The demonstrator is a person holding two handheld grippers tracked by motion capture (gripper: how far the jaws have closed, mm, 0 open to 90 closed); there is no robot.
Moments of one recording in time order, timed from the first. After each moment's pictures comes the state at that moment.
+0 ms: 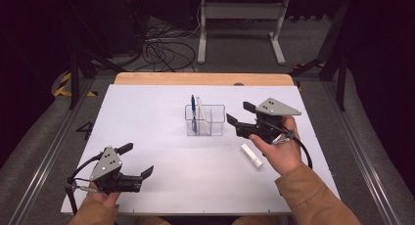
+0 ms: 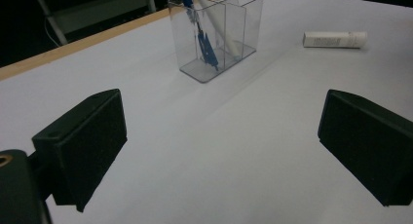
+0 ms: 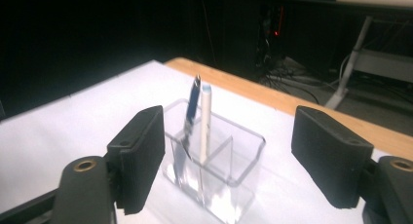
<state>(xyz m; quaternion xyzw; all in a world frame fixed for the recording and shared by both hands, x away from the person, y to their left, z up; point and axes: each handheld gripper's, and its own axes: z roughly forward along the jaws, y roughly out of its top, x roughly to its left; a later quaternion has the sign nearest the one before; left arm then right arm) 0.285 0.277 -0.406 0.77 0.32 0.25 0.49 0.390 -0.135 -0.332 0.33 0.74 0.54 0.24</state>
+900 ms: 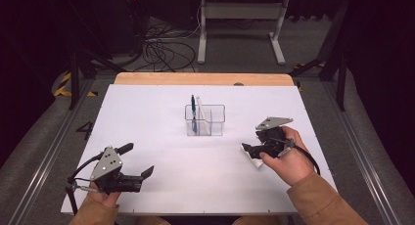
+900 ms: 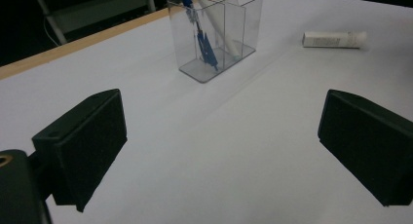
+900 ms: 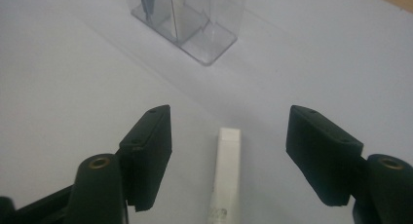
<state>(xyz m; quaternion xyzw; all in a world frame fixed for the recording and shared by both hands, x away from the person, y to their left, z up) 0.285 0.276 -0.406 0.77 0.32 0.25 0.49 0.381 -0.161 -0.374 0.37 0.85 0.33 0.18</state>
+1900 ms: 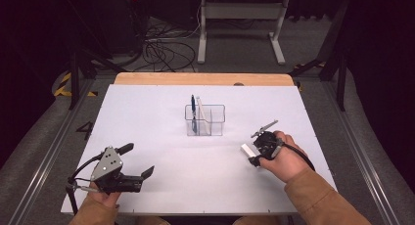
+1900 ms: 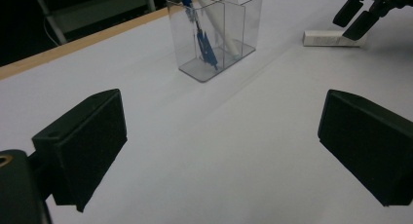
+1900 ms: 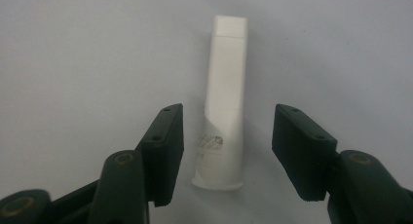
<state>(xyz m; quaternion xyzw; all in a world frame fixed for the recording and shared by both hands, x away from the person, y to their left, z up) 0.285 0.276 -0.406 0.77 0.32 0.25 0.49 0.399 -0.163 -0.415 0.40 0.90 0.17 0.09</state>
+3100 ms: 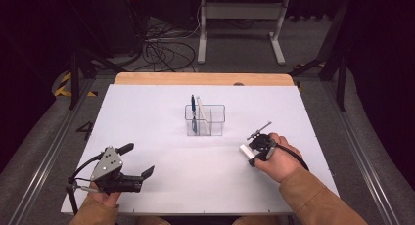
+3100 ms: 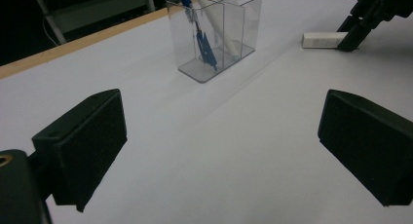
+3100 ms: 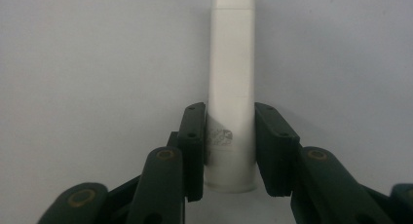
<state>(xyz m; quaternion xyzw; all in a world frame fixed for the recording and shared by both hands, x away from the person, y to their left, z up) 0.285 0.275 -0.406 0.77 0.32 0.25 0.49 0.399 -0.152 -0.424 0.43 0.89 0.14 0.07</state>
